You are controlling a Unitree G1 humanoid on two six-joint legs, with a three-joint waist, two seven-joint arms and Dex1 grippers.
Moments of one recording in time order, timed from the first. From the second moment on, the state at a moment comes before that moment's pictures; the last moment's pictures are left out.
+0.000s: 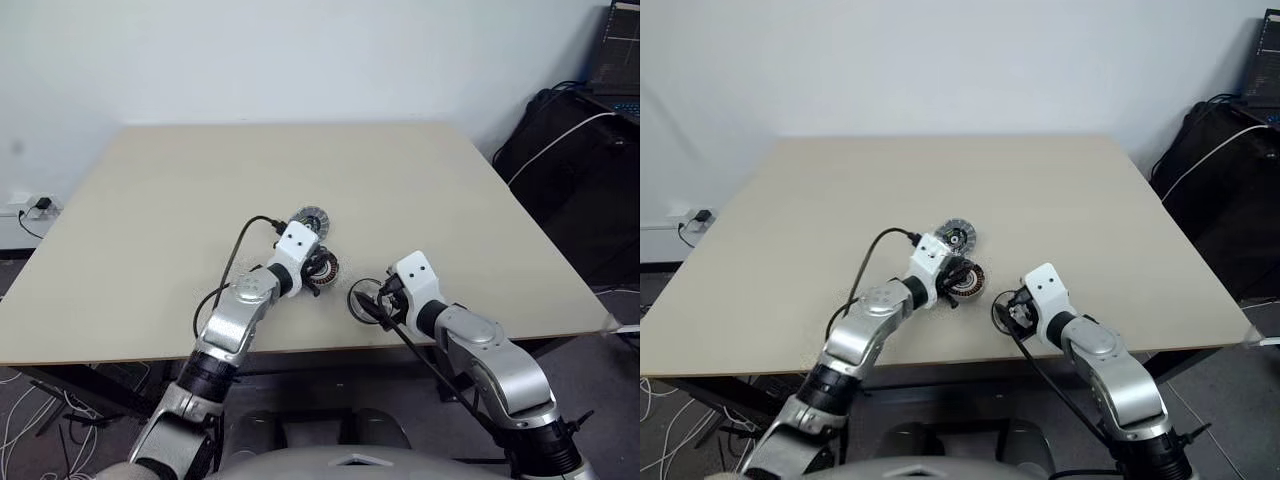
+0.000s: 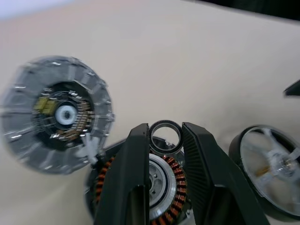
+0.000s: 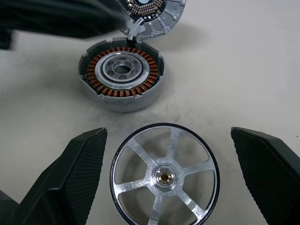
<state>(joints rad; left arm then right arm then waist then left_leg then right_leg) -0.38 0.09 -0.30 0.20 -0.02 0.39 -0.41 0.02 -0.40 0.13 -0.46 0.21 0.78 0.35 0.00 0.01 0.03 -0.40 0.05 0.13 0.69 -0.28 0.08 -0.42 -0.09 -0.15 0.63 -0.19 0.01</state>
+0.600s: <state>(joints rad) -0.49 0.03 -0.28 0.55 0.04 0.29 -0.35 0.06 -0.39 0.11 -0.48 0.21 0.77 0.32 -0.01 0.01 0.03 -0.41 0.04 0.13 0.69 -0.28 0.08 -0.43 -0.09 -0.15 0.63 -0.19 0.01</state>
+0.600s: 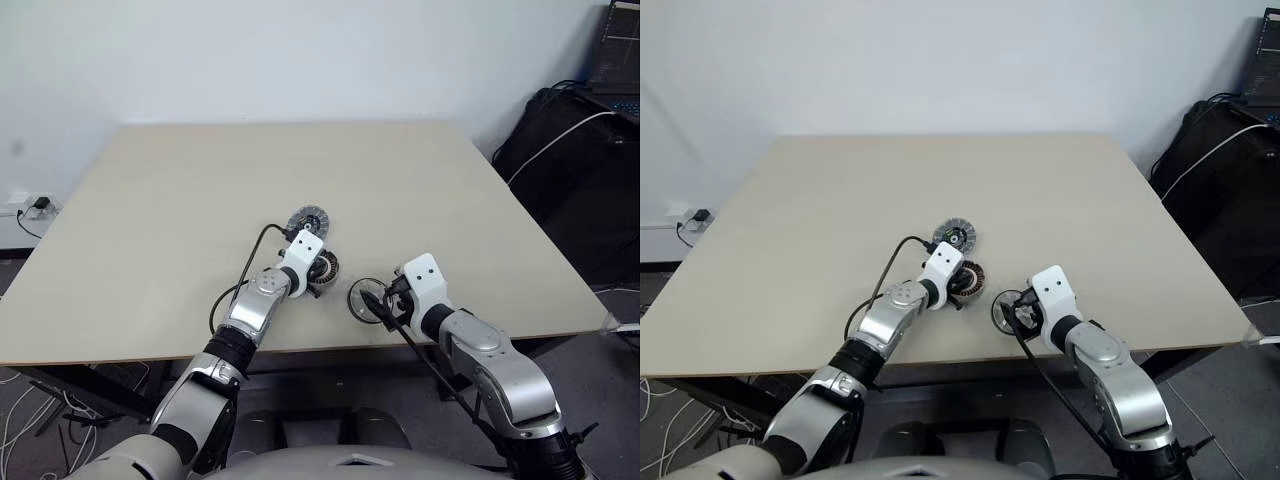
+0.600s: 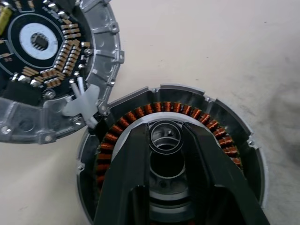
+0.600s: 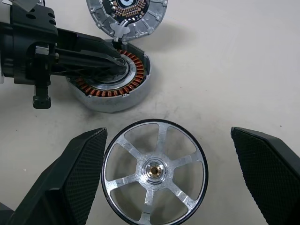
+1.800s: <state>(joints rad) 0.29 0.20 -0.20 -0.24 -0.04 0.09 -0.37 -0.46 -0.26 0.37 0.02 0.05 0.84 0.33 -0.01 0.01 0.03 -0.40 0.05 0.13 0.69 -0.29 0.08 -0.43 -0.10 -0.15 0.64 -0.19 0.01</state>
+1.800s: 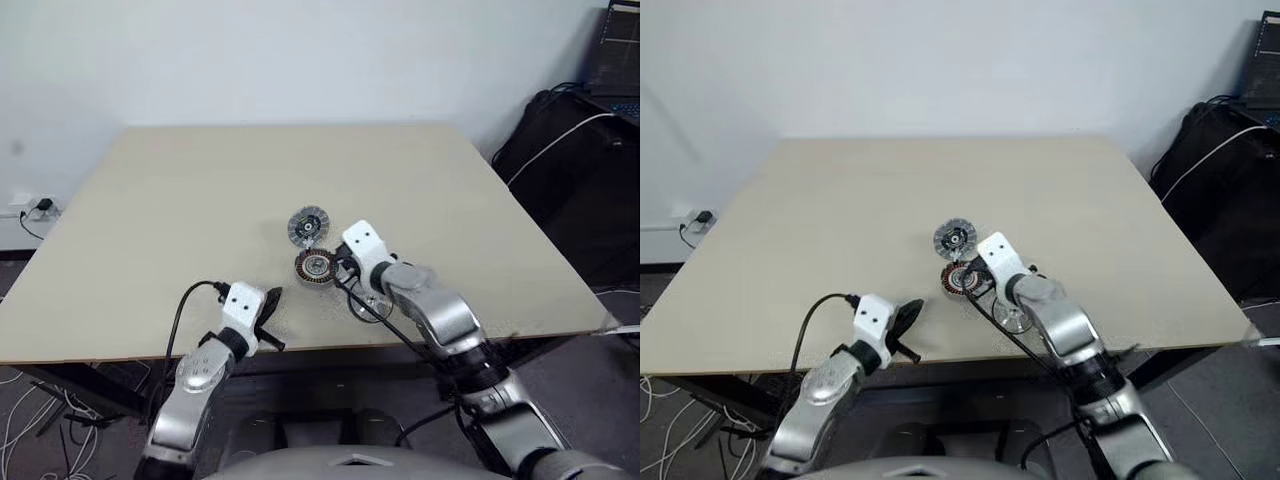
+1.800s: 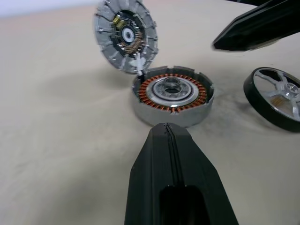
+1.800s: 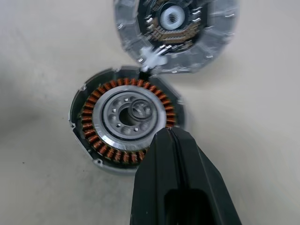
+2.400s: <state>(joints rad) 0.37 0.16 -0.21 -0.28 -0.07 0.08 -0.34 -0.69 -0.14 0.42 0.51 -0.07 0.63 0.44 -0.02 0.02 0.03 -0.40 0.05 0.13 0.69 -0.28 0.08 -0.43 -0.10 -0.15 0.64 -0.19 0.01</state>
